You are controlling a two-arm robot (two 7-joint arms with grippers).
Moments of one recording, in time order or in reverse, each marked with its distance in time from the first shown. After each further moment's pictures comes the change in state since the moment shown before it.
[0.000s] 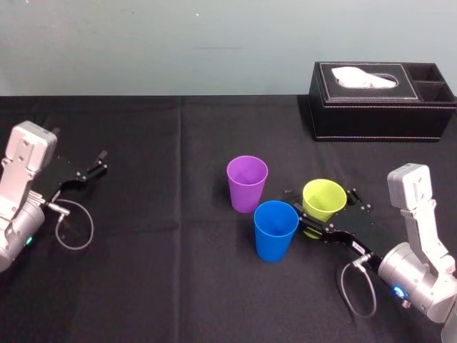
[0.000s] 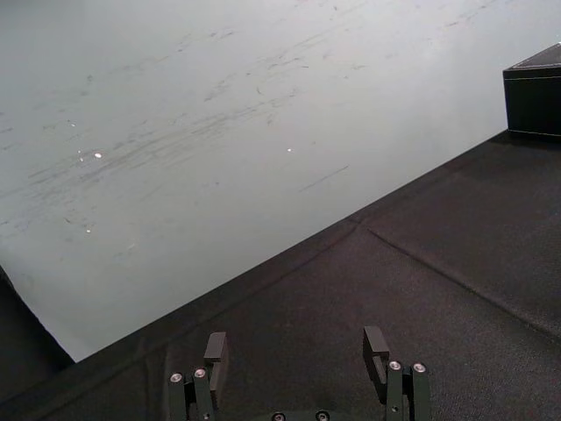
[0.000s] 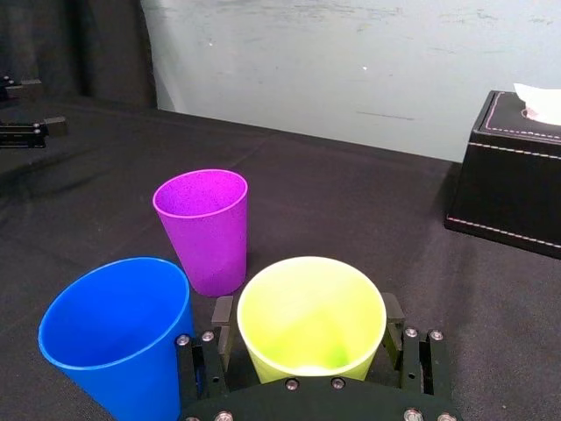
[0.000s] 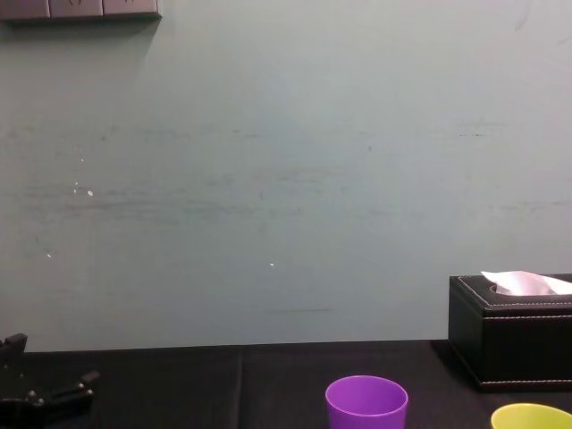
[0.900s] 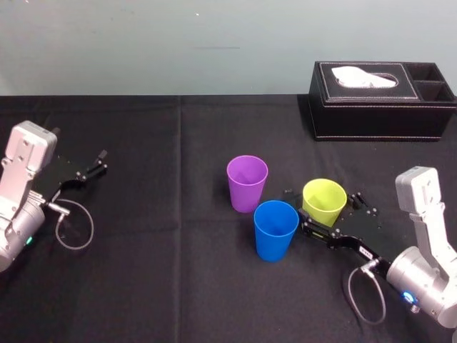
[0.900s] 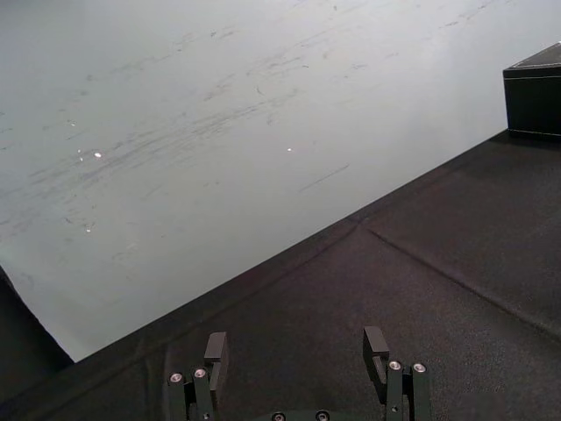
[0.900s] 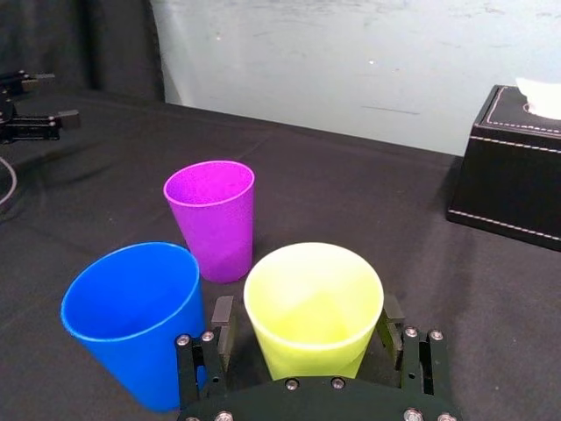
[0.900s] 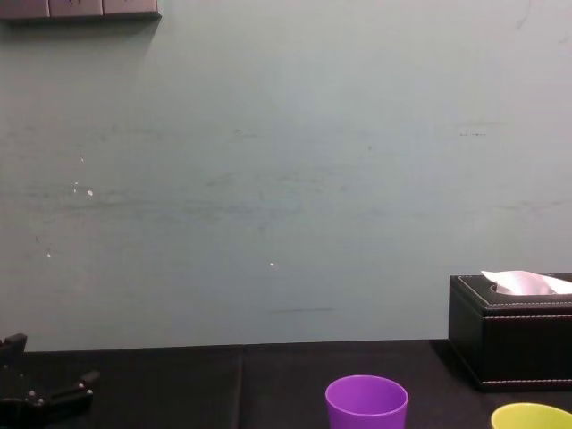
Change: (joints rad) left arm 0.000 0.000 0.000 0.000 0.000 0.000 0.000; right arm -0.019 0.080 -0.033 -0.039 0.066 0.000 -0.023
